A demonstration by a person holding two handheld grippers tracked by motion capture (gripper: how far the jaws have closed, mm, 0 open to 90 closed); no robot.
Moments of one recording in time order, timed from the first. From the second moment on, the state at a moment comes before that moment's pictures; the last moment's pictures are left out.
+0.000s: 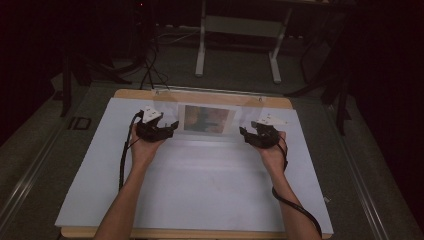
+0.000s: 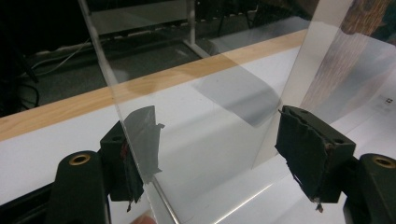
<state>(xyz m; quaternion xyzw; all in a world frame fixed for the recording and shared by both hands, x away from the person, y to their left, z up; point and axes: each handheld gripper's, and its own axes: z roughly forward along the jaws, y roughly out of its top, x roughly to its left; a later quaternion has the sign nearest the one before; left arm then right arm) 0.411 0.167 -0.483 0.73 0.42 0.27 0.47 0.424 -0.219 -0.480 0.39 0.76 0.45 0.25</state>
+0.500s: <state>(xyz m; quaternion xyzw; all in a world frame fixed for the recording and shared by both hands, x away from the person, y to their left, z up) 0.406 0.162 -0.469 0.73 0.43 0.26 0.47 0.420 -0.226 -0.472 0.40 0.76 0.45 0.23</state>
